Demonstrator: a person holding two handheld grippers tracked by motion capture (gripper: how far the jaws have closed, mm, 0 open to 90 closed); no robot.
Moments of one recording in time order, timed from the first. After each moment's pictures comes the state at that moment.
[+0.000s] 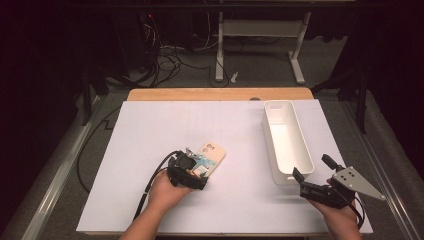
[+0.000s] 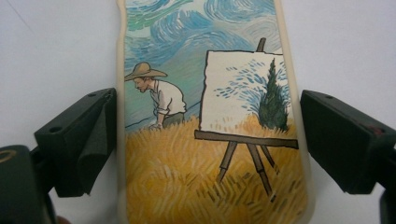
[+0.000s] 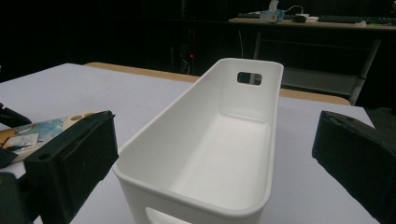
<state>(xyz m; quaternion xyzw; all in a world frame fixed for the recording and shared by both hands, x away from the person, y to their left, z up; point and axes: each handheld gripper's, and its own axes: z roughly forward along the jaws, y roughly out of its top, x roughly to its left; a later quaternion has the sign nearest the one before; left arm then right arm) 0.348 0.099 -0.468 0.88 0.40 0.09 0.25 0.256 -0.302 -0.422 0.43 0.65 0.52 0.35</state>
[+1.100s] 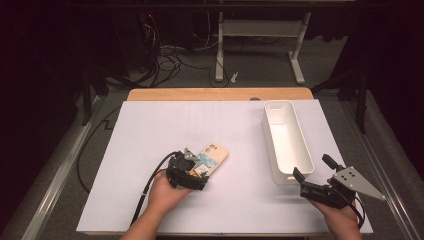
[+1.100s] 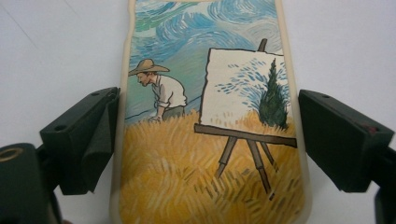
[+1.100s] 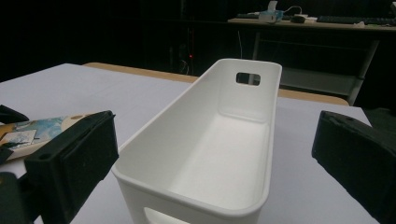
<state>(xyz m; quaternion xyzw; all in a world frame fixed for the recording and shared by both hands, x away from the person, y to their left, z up) 0.342 0.102 -0.466 0.87 0.39 0.10 0.28 0.256 -0.303 -0.422 0.43 0.65 0.52 0.35</state>
